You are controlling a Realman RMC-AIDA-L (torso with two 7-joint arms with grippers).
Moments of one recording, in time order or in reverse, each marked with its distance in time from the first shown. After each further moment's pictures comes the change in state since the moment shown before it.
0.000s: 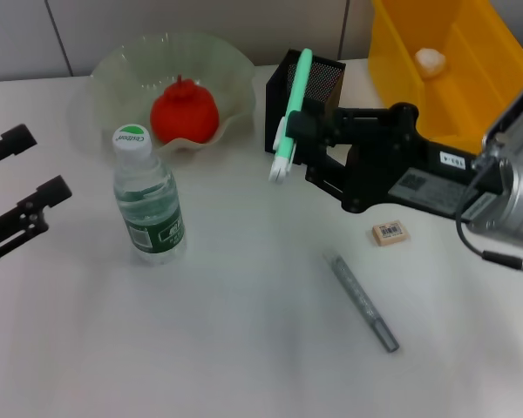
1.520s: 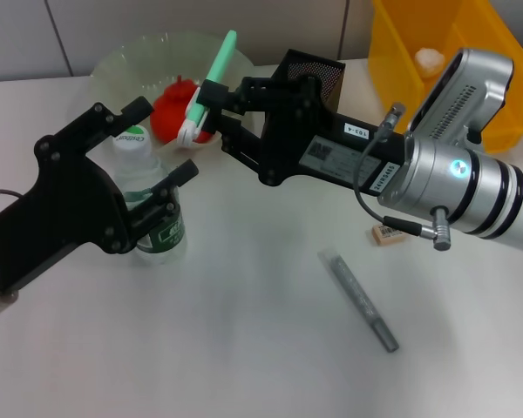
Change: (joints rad) left arm -0.195 -0.010 0.191 -0.526 -0.219 -0.014 0.678; right arm 0.162 0.012 0.008 0.205 0.046 0.189 -0.063
